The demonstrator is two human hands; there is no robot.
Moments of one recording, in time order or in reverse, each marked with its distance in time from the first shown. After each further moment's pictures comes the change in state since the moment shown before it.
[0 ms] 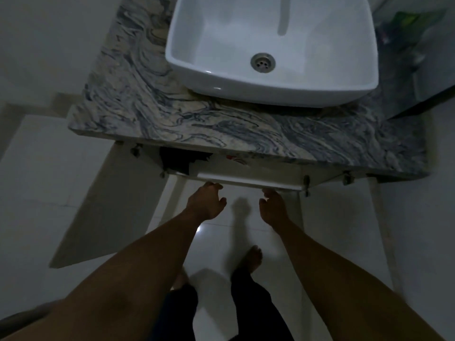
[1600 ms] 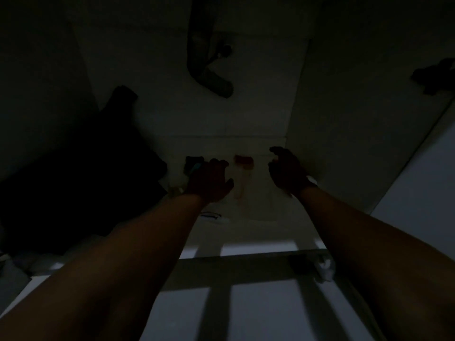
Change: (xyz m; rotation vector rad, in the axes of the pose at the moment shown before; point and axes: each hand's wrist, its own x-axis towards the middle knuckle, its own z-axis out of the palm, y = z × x) left_hand 0.463 -0.025 0.199 0.336 0.703 0.546; right_hand 0.426 0.165 0.029 -0.249 0.602 -0.591
